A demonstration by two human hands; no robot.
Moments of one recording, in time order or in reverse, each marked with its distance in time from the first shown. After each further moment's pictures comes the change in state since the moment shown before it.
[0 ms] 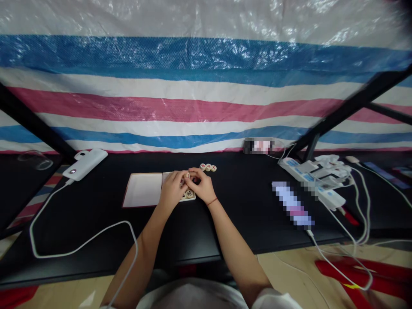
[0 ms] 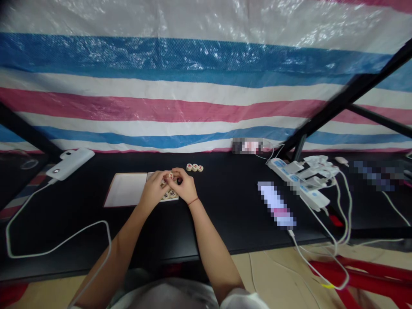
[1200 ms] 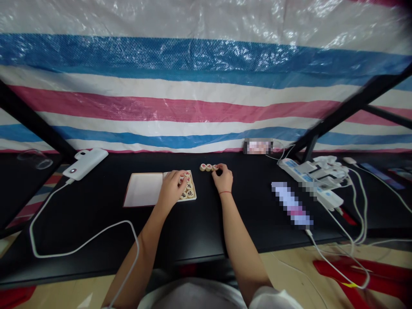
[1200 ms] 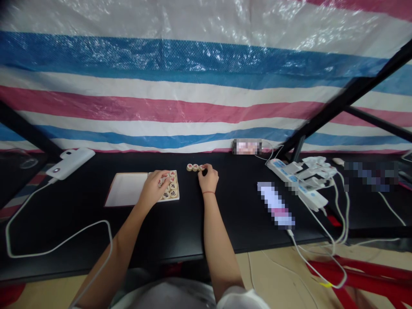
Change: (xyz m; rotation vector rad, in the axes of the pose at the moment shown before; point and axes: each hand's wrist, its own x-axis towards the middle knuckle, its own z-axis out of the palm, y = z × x) left_hand 0.002 -0.005 -0.006 -0.052 -0.023 -0.058; right_hand 0.013 0.072 -0.056 -0.610 0.359 0.283
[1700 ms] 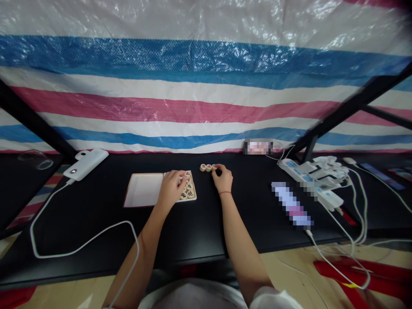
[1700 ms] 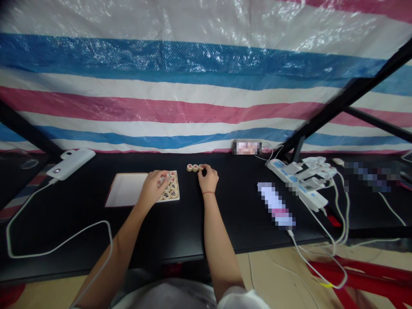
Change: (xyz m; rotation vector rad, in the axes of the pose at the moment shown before) left_hand 0.001 0.001 -0.004 0.014 -0.011 -0.044; right_hand -0.001 -0.006 -0.002 0.026 -0.018 0.005
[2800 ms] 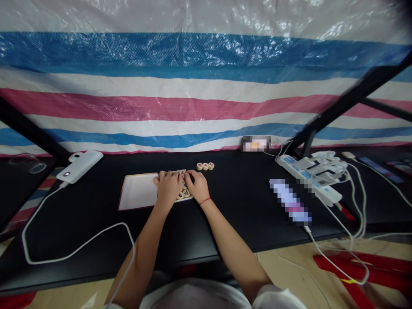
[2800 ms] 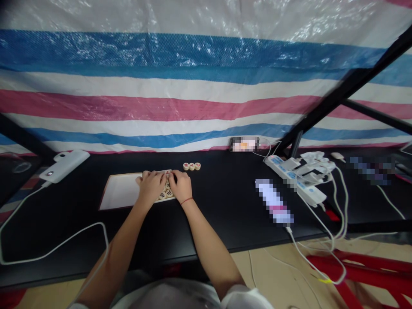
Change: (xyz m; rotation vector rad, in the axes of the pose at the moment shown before) left_hand 0.006 0.010 0.016 0.421 -0.082 -0.180; right_hand -0.048 -0.069 0.017 0.163 -0.250 -0.287
